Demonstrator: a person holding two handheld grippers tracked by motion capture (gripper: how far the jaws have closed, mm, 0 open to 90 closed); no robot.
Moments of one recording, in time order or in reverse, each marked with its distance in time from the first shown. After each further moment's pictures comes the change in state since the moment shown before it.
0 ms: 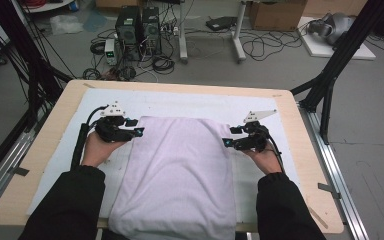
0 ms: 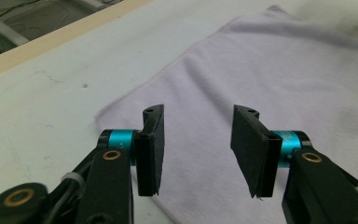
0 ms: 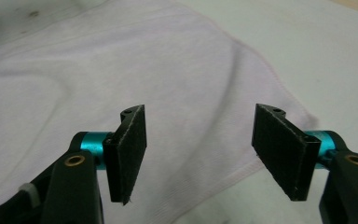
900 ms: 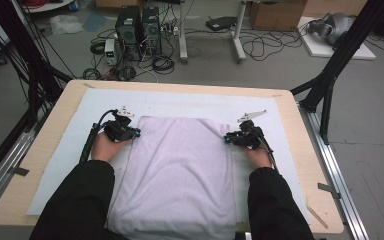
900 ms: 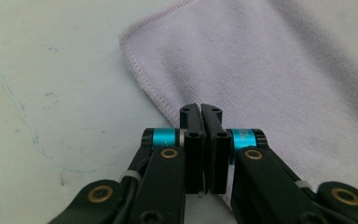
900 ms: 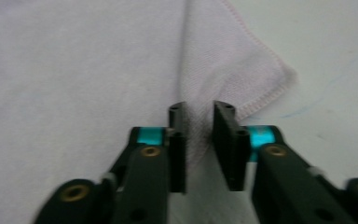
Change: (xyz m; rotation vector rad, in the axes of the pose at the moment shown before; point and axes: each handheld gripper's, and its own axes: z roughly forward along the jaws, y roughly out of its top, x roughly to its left) left arm 0.020 -0.028 0.042 0.219 0.078 -0.089; right arm -0.022 -0.016 0.033 0.124 -0.067 0.079
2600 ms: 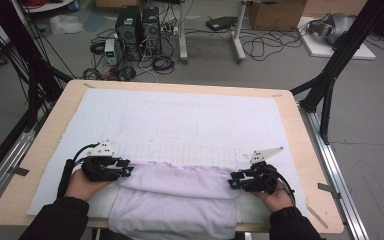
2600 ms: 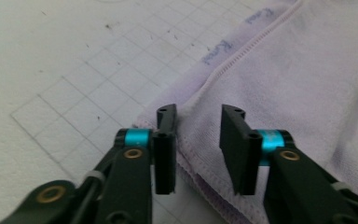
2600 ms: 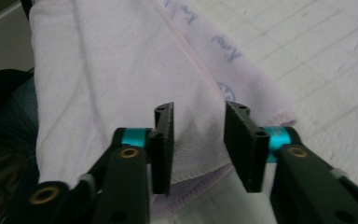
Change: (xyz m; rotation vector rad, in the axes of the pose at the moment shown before) left arm -0.065 -0.080 -0.077 -0.093 -0.219 0.114; right arm 0.093 -0.074 -0.069 0.011 0.245 -0.029
